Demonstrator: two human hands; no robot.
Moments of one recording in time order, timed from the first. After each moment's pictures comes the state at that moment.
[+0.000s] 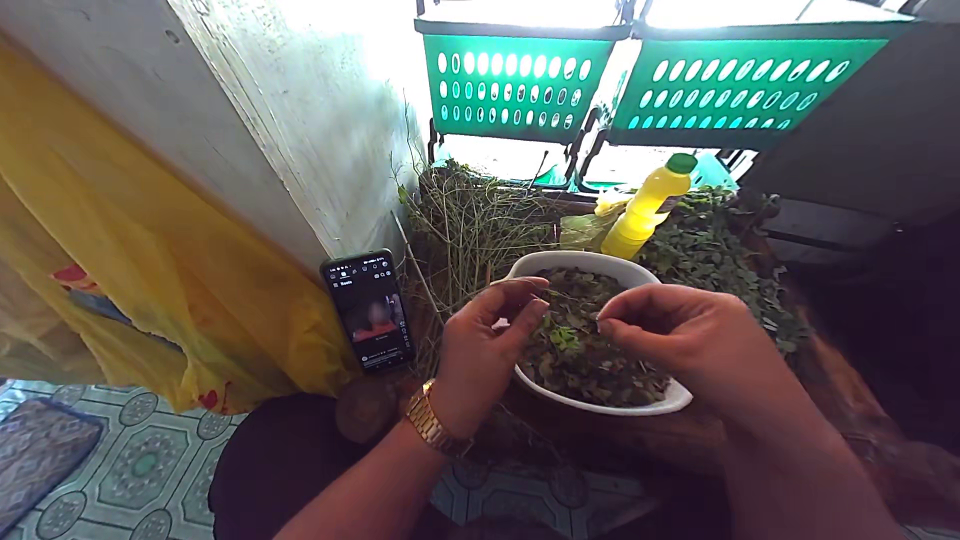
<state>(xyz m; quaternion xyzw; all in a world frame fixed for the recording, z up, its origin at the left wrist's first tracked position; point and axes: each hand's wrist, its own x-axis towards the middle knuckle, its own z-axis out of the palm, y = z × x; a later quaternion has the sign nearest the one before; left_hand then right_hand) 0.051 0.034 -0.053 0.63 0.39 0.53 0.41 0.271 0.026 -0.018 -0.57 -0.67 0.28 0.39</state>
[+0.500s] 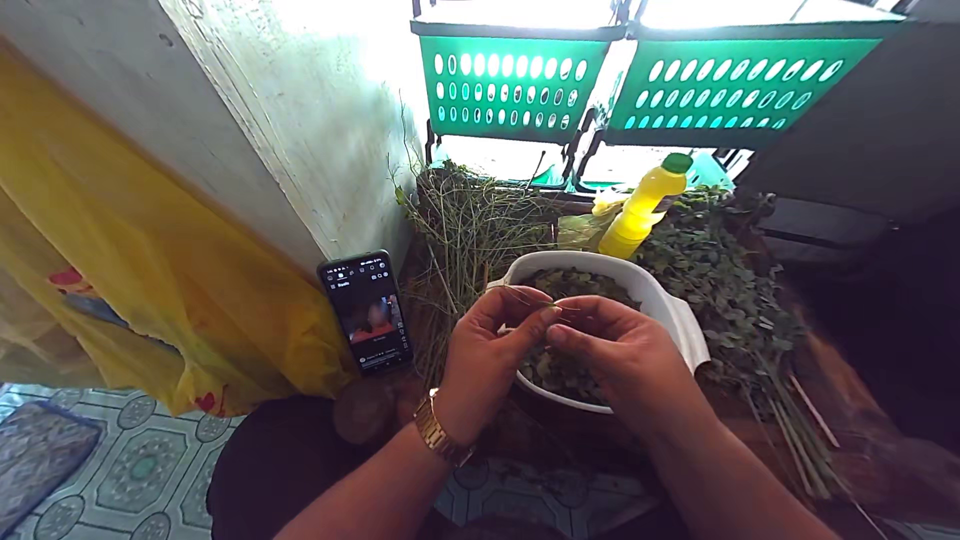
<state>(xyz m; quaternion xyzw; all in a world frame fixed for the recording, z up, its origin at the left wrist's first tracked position) 0.059 0.029 -0.055 0.52 0.34 0.56 0.55 0.223 0.019 -0.043 -0.45 -0.47 0.54 0.54</state>
